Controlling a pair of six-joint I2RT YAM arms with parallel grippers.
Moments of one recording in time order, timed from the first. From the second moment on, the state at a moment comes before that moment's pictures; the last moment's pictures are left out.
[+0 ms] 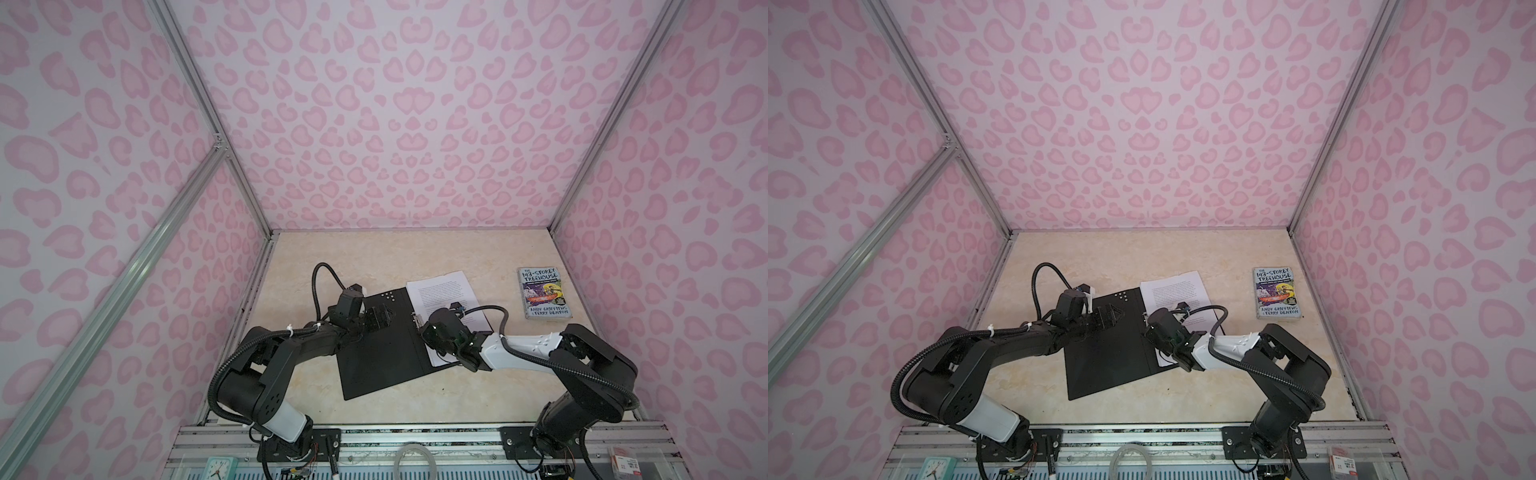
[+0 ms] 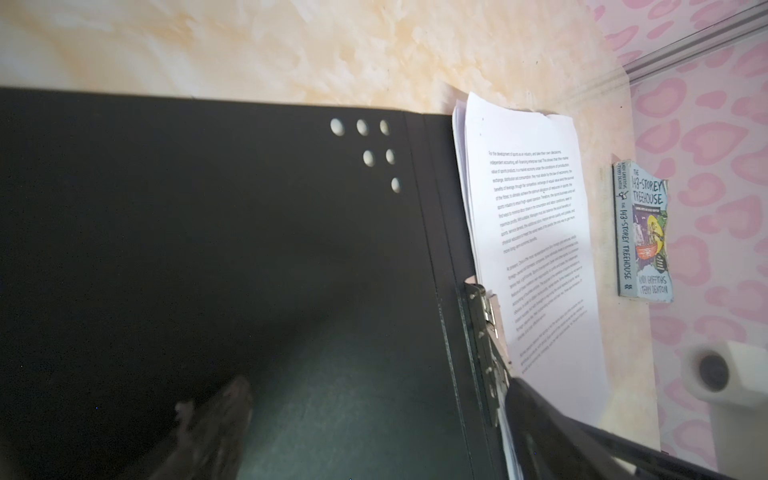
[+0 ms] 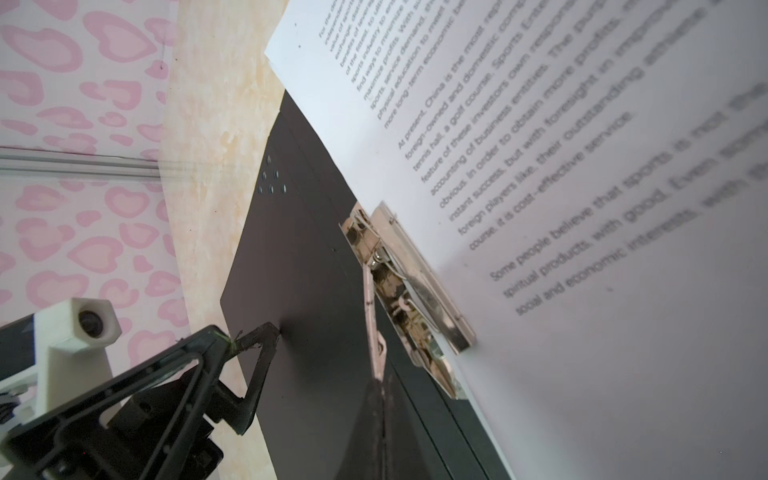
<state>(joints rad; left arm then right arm) -0.43 1.59 0.62 0.18 0.25 -0.72 0.84 1.63 0.68 0.20 0.16 1.40</state>
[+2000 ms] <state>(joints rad) -0.41 1.65 0.63 0.26 0.22 -0.72 0.88 1.69 0.55 0.45 0.21 1.14</state>
